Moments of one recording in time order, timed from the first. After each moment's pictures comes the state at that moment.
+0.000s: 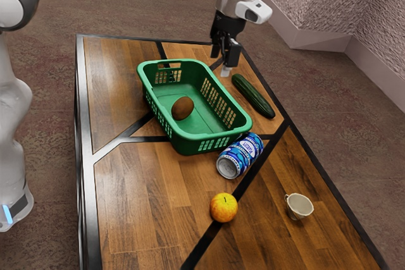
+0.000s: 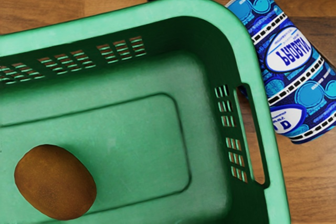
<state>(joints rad) -0.33 -0.09 0.30 -1.60 0.02 1.54 -0.03</state>
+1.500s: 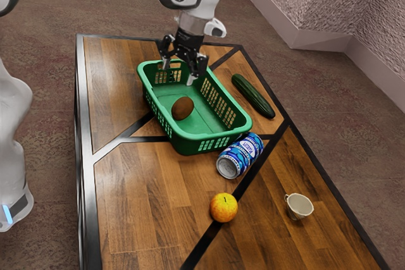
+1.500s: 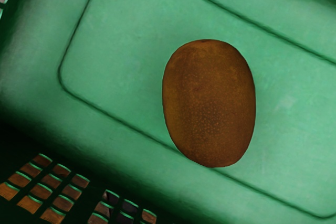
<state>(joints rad) -0.33 -0.23 0.49 -1.97 0.09 1.66 -0.54</state>
